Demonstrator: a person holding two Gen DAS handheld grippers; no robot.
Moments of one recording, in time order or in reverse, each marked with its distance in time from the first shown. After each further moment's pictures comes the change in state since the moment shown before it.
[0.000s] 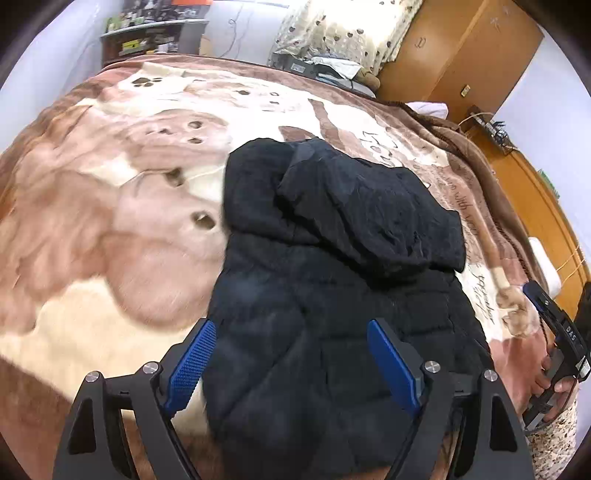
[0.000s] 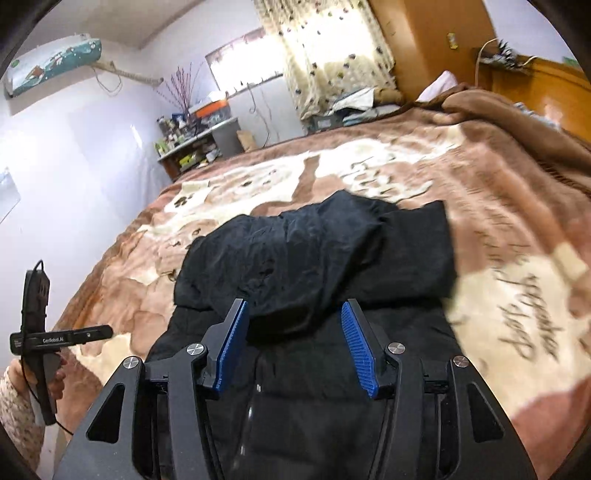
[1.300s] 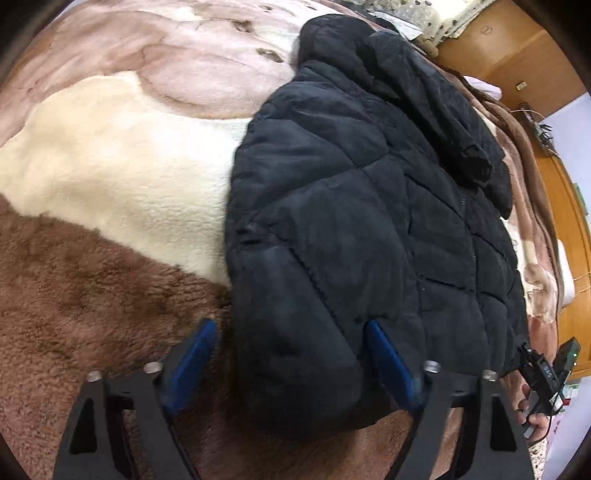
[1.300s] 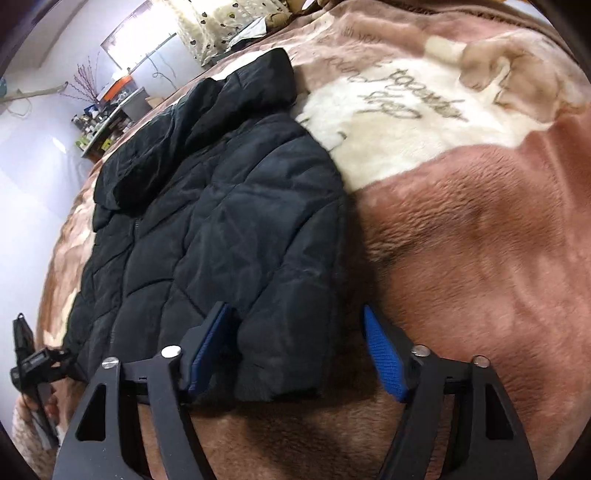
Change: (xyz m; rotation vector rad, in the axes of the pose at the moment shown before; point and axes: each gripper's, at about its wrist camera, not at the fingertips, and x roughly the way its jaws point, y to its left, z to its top) left arm 0.084 0.044 -0.136 -0.211 0.212 0.014; right arm 0.000 -0.115 -0.162 0.314 0.276 -0.137
